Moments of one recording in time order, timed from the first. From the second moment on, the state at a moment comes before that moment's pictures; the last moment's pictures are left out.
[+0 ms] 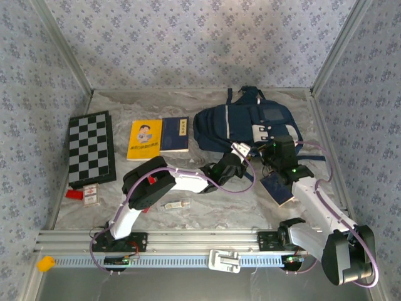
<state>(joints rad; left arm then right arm) -1.11 2.10 1.21 0.50 -0.36 -0.23 0.23 1.01 0.60 -0.25 -0.01 1.28</state>
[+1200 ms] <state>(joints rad) -1.06 1.99 1.10 0.52 -0.14 -0.23 0.19 1.05 0.63 -0.28 -0.07 1.24</state>
